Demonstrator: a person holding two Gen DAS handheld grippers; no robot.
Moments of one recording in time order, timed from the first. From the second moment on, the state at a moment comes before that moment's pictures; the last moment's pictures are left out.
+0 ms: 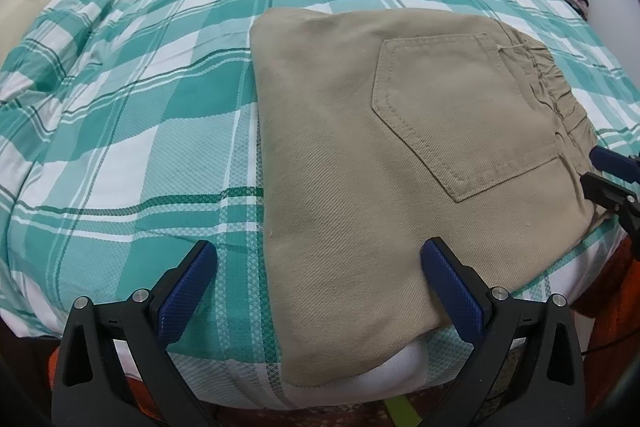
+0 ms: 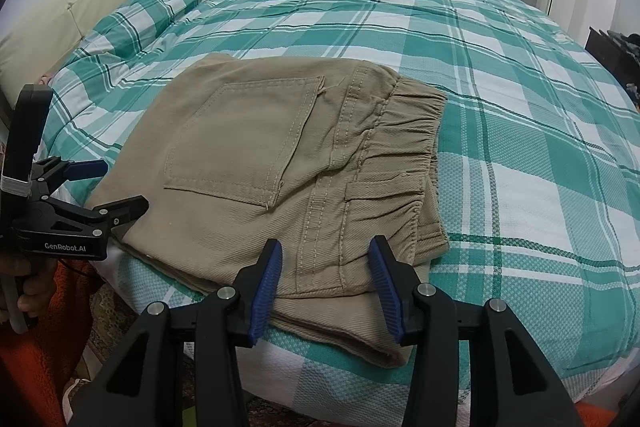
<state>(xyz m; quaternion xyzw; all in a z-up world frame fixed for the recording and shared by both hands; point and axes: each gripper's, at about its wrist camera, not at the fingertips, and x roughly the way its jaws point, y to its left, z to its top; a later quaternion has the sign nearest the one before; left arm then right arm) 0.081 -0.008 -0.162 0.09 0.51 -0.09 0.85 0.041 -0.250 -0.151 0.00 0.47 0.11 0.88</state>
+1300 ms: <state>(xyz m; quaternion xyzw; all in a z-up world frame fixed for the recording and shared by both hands) 0.079 -0.011 -0.159 0.10 0.50 -0.09 0.85 0.041 -0.247 -0.152 0.00 0.46 0.11 0.88</state>
